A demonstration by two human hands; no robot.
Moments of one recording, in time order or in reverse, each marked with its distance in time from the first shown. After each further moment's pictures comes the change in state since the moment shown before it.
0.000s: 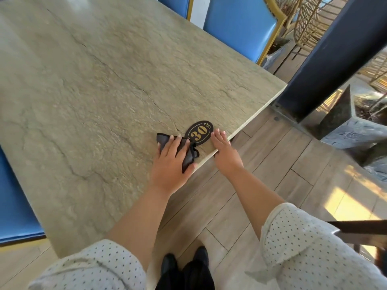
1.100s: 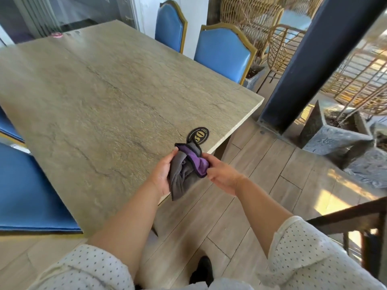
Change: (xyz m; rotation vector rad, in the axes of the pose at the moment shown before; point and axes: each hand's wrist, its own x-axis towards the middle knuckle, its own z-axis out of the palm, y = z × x) left_hand -0.042 0.018 -0.099 -1.931 -0.538 -0.854; right_hand -0.116 -0.061 -0.018 1.021 -0.365 0.073
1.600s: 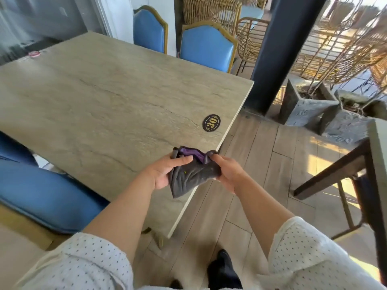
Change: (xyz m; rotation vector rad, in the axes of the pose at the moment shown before) left_hand -0.086 0.067 -0.103 0.536 -0.281 -0.078; right_hand 0.001 0.024 0.152 0.443 0.591 0.017
